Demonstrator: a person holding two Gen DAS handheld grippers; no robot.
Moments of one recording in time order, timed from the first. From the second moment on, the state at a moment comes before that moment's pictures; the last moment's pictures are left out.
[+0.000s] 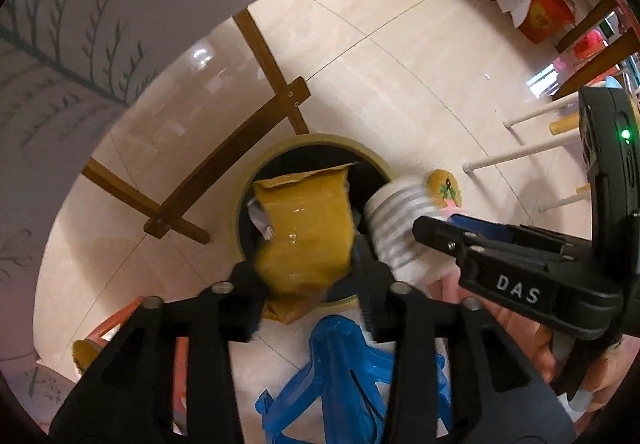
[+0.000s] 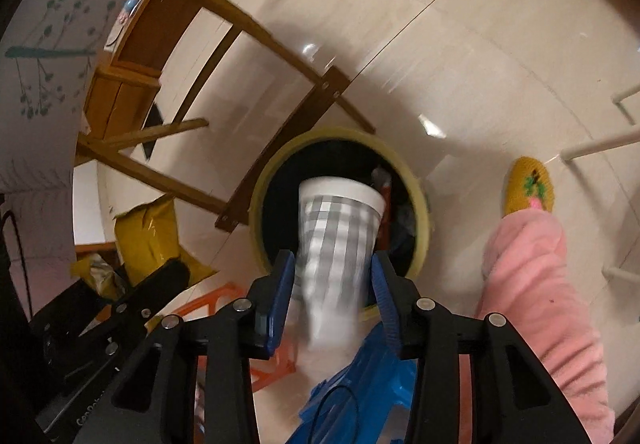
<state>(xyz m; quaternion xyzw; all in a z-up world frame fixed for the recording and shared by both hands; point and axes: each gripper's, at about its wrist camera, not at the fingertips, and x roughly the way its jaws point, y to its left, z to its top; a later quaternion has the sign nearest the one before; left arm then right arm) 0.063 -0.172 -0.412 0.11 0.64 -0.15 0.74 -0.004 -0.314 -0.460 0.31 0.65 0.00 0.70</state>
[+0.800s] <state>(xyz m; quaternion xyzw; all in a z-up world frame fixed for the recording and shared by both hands) 0.052 -0.160 -0.402 0.11 0.65 -0.13 0.74 -0.002 -0.305 -0.447 0.30 0.63 0.00 0.71</state>
